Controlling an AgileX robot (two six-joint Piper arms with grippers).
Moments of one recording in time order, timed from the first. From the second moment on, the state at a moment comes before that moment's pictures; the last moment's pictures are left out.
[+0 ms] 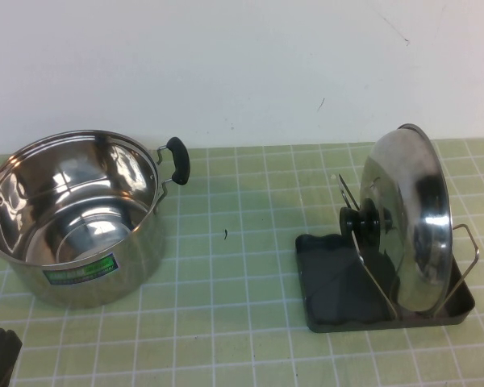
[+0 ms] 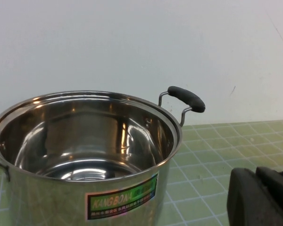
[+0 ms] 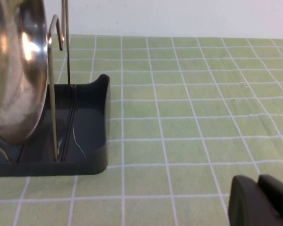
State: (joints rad) right arm 0.03 -0.01 0.03 -0.12 0.40 0.09; left arm 0.13 0.08 -0.07 1.78 -0.44 -1.94
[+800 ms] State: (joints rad) right arm 0.03 -0.01 0.03 -0.13 0.41 0.09; left arm 0.13 0.08 -0.06 1.71 -0.40 -1.93
